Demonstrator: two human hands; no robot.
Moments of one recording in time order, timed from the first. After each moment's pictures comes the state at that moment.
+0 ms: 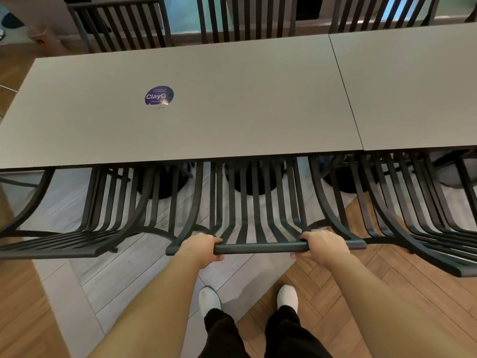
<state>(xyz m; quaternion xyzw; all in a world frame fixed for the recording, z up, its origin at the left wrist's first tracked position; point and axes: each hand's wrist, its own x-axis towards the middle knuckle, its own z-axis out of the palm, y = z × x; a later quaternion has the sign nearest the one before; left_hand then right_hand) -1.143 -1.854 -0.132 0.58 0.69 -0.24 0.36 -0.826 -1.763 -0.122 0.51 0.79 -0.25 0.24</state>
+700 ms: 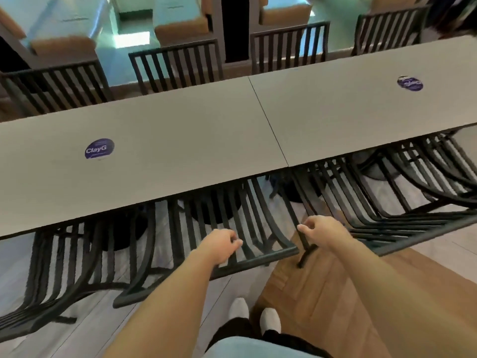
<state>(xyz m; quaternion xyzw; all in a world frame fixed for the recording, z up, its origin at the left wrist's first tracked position) -0.981 -1.752 -0.078 0.61 0.68 -0.07 0.40 -0.681 -1.709 -0.046 0.68 0.64 -0.33 0.10</state>
